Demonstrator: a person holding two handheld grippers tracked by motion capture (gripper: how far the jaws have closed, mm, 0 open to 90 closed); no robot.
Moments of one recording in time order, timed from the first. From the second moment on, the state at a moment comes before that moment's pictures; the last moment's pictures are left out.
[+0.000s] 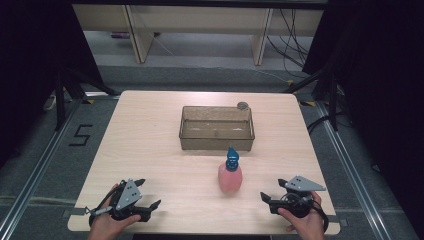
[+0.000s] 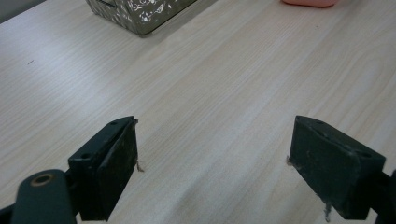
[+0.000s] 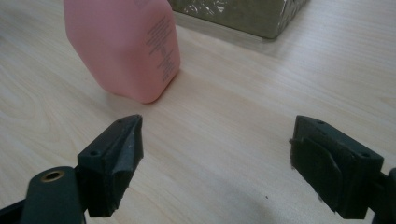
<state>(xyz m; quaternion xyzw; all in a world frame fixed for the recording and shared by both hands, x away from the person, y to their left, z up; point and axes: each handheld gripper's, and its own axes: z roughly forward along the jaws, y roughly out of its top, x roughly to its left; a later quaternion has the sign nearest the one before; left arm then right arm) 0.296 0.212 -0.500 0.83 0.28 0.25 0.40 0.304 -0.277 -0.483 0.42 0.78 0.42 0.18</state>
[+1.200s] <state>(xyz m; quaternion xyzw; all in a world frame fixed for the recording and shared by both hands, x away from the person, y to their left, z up) 0.296 0.212 -0.501 0.83 0.29 0.25 0.41 0.316 -0.258 -0.470 0.38 0.77 0.48 0.19</state>
